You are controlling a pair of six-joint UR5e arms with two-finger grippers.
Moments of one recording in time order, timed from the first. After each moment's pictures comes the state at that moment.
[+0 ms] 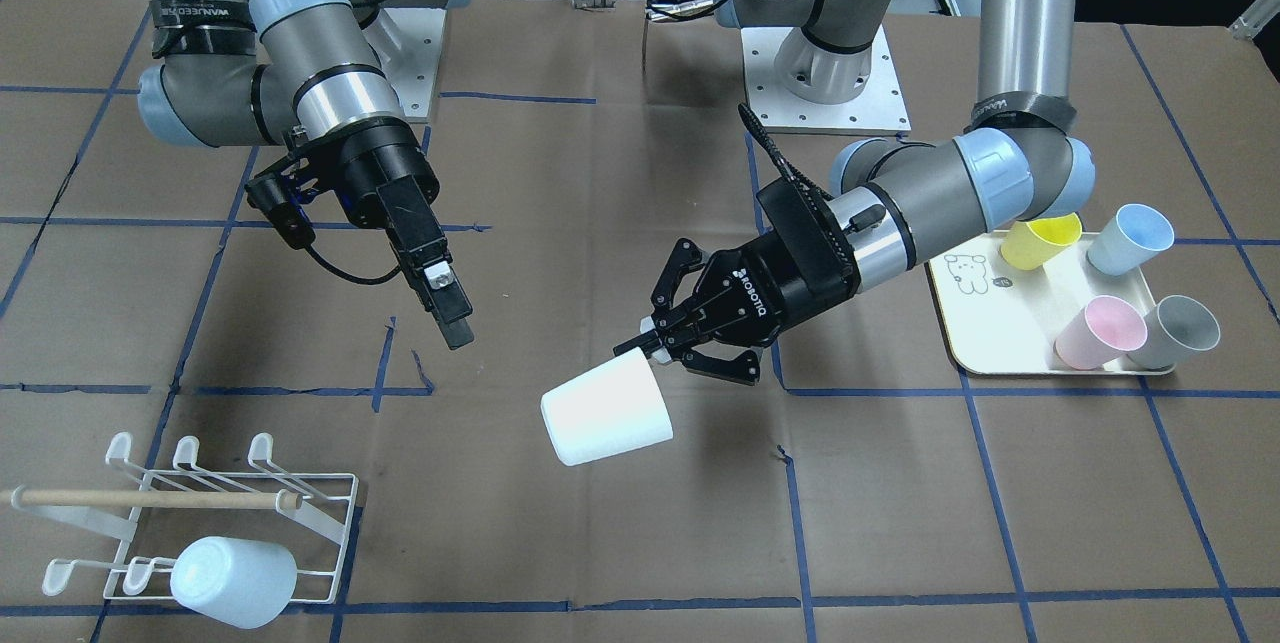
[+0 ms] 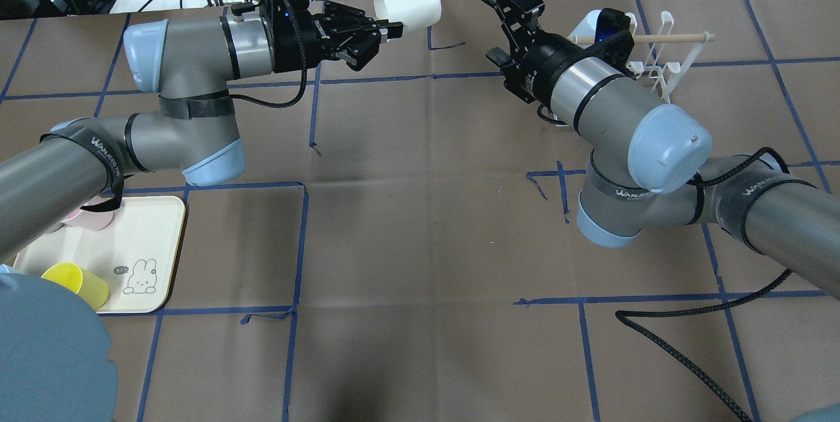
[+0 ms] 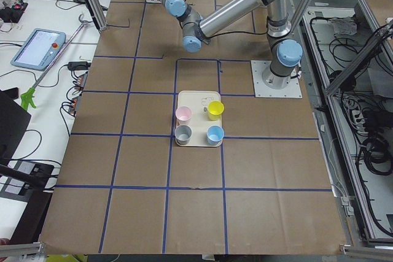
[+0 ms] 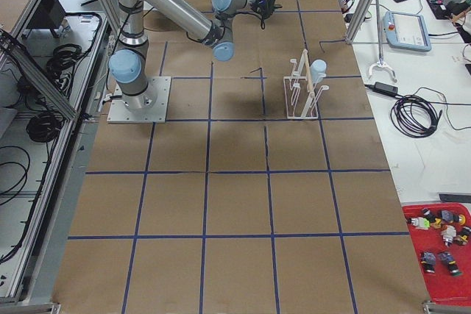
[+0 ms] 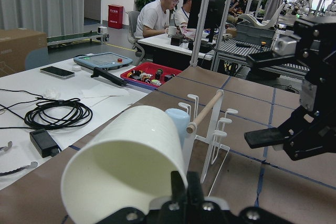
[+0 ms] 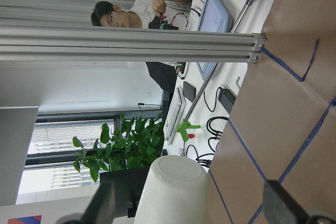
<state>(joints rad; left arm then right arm) -1.51 -1.97 -1.89 -0.06 0.43 0.57 1.62 -1.30 2.11 -3.66 -1.12 1.47</state>
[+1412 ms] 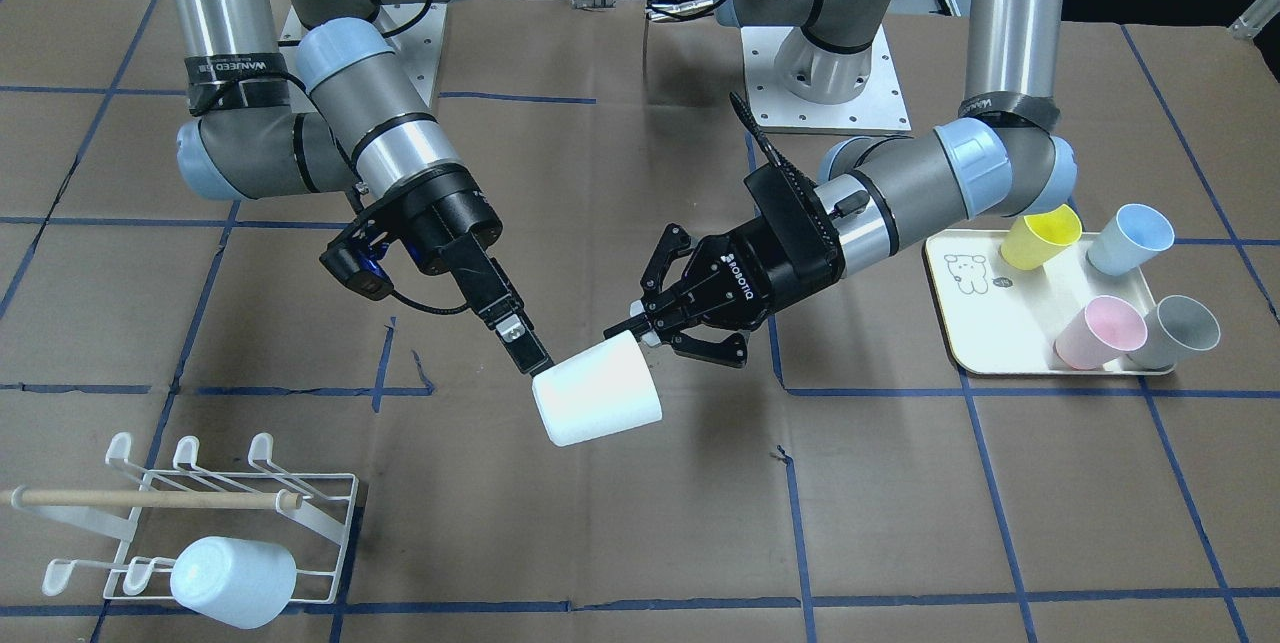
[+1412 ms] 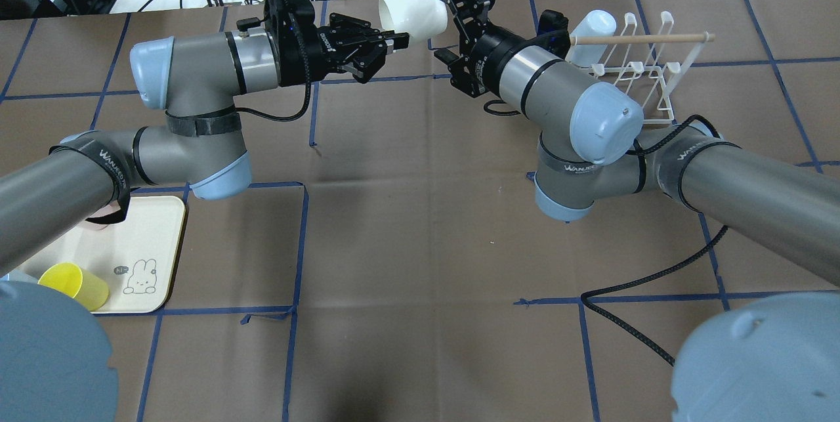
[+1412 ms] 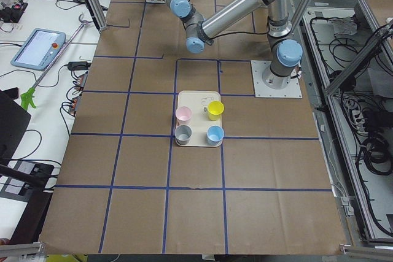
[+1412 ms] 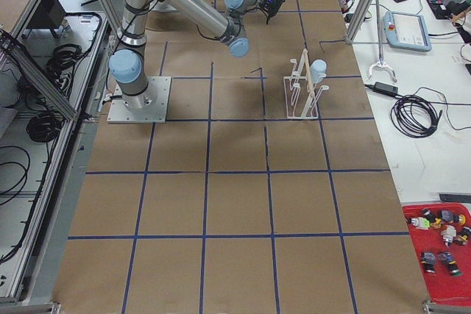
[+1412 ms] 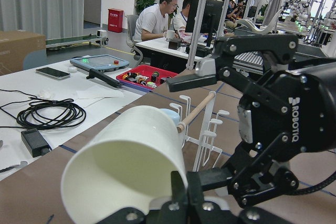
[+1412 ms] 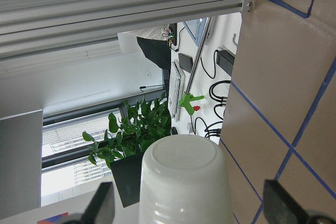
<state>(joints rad) -1.52 -1.96 -1.91 0.01 0.43 0.52 1.72 -1.14 1.95 -3.65 -1.11 1.64</state>
